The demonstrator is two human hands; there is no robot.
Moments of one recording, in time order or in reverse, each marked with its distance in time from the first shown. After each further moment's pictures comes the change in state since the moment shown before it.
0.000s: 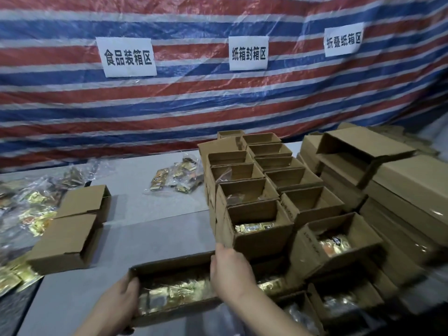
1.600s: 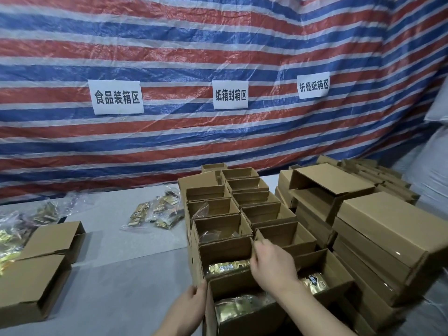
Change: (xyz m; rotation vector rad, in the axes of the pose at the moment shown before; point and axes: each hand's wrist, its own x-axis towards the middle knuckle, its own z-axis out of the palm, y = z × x) left_hand 0.025 0.103 0.148 0.125 -0.236 0.183; right_hand 0.041 0.136 -0.097 -0.246 0.361 -0.019
